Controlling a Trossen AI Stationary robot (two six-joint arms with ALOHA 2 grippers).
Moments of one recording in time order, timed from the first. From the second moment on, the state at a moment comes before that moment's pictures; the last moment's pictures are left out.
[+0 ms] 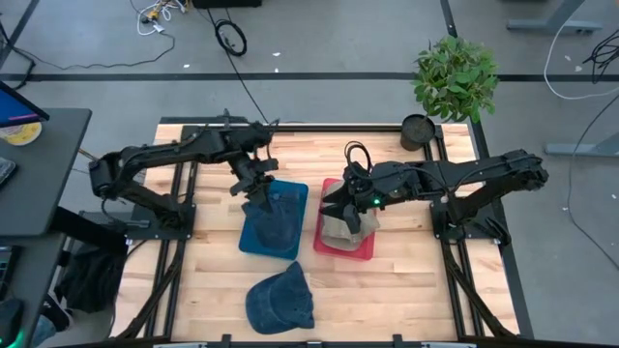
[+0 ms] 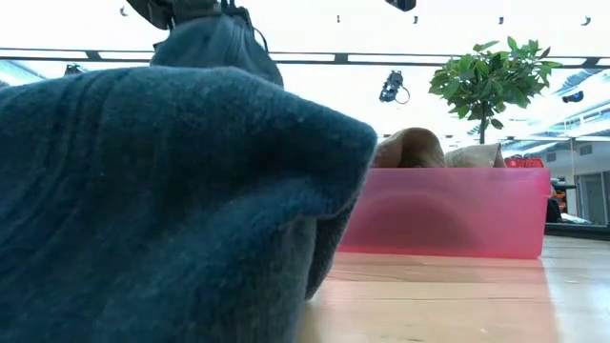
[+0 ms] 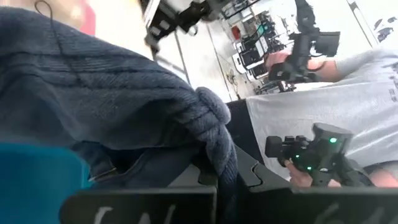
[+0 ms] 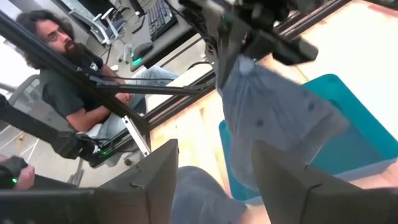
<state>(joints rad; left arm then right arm) 0.41 1.40 1.06 -0.55 1.22 -0.14 0.18 1.37 1.34 -0.38 0.09 0.67</state>
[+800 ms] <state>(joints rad) 0.38 1.62 1.06 -0.73 1.00 0.11 0.18 1.37 1.34 -0.38 0.14 0.67</state>
